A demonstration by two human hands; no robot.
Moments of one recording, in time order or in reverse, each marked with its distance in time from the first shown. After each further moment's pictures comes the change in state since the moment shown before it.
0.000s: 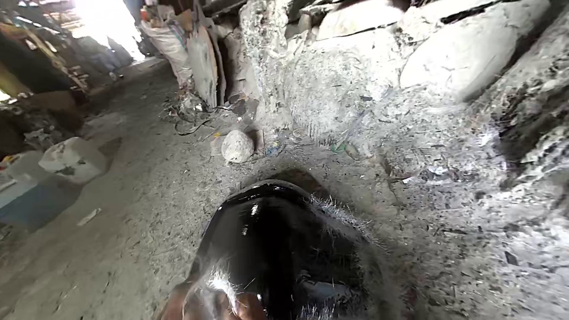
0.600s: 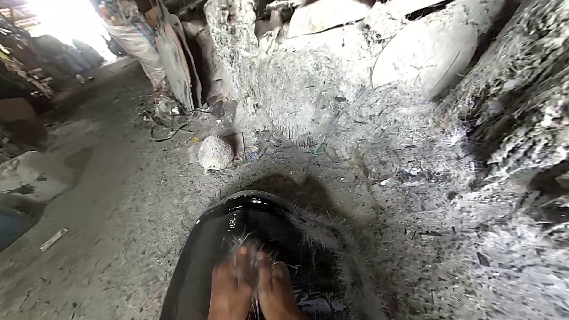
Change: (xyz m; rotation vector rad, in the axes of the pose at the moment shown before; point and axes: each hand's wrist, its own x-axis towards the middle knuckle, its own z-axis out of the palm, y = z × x) left_hand 0.074 0.083 0.138 -0.248 -0.229 0.011; right_hand 0.066 0.052 -0.105 -0.239 0.369 0.128
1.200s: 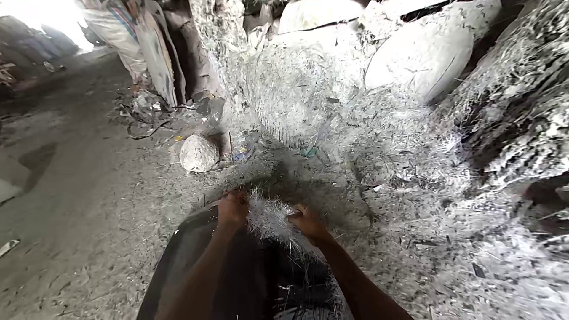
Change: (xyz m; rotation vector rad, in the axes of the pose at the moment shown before) left_hand 0.209 -0.047 0.101 0.320 -0.308 -0.040; right_hand 0.191 0.145 -0.088 0.001 -0.156 0.417
